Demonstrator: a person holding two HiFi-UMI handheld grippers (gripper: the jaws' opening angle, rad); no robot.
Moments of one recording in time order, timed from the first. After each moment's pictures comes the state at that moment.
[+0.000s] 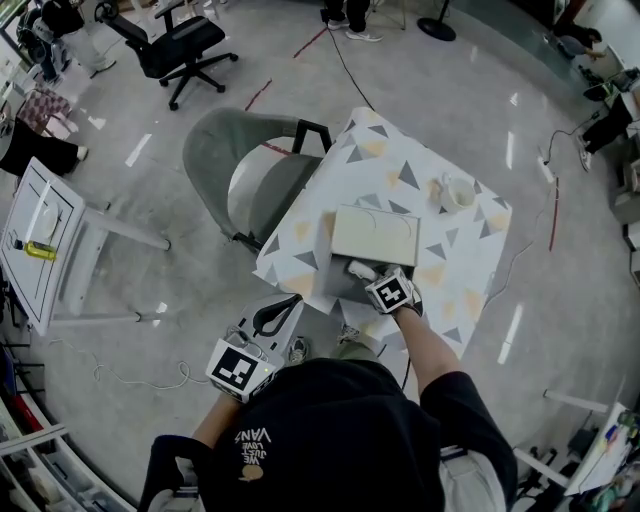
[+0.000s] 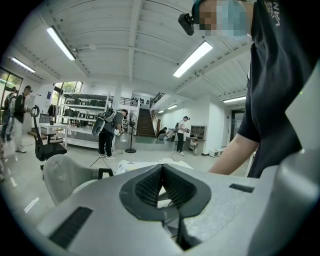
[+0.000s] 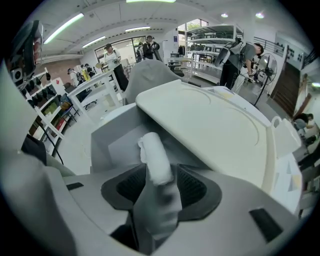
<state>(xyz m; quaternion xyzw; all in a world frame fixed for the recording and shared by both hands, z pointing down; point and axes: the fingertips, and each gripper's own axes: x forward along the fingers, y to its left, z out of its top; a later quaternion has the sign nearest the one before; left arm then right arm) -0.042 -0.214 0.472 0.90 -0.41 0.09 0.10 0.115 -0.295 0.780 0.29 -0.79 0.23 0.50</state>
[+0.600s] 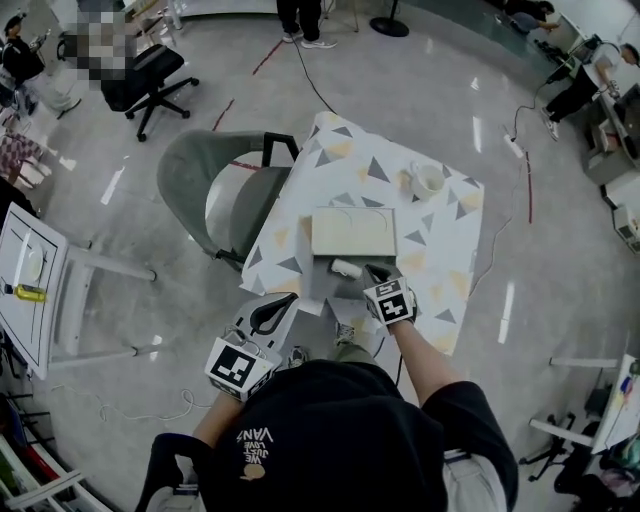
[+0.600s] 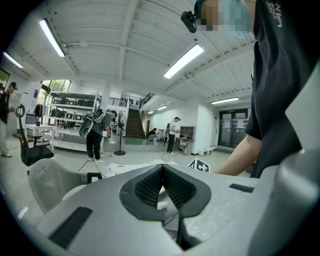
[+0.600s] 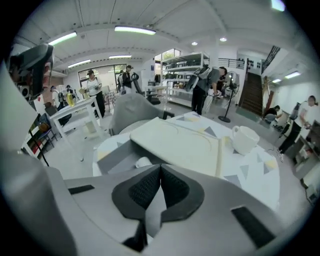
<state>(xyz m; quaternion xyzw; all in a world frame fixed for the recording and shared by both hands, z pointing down) -0.030 -0.211 0.472 0.92 -0.35 0.10 0.10 0.134 -0.295 0.697 0.45 -0.80 0.19 0.36</state>
